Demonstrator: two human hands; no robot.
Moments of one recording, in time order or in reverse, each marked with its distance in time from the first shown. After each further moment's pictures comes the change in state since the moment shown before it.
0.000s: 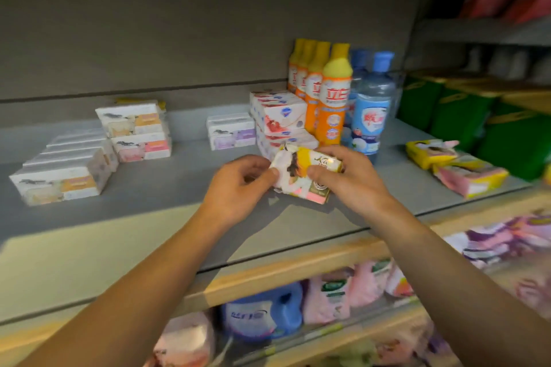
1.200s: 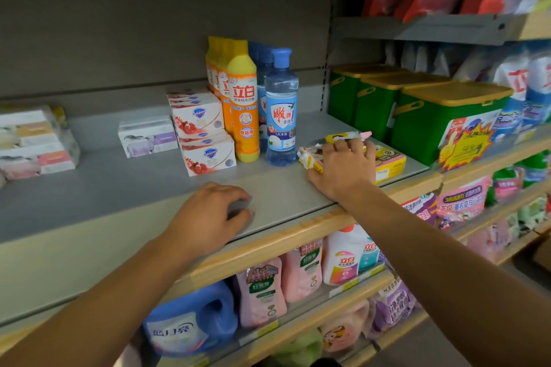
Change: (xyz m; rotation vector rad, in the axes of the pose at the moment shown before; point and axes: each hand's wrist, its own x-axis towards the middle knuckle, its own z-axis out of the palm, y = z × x) left_hand 0.000 -0.003 0.096 0.700 -0.200 0.374; right_hand 0.019 0.086 -0.125 -1.407 0.154 0.168
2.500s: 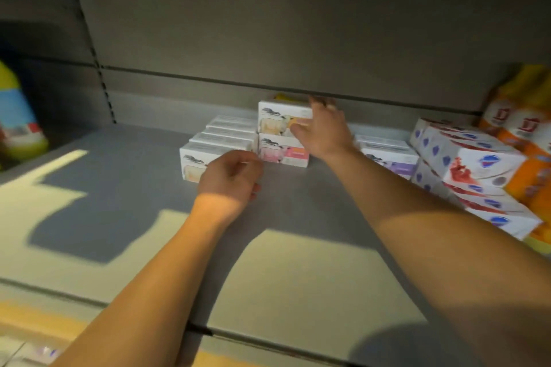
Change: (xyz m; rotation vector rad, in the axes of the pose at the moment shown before) left_hand -0.121 -0.241 -0.161 -0.671 0.766 -0.862; right_hand 0.080 -0.474 -0.095 0.849 0.056 -0.593
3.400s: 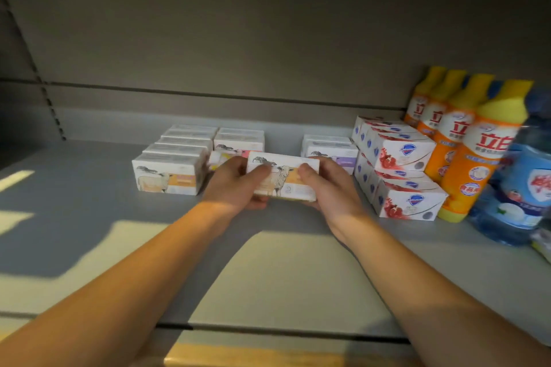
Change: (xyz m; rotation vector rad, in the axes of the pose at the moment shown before) left_hand -0.025 0.027 0.066 -0.123 -0.266 -0.088; right_hand -0.142 0.042 -0.055 0.979 0.044 0.401
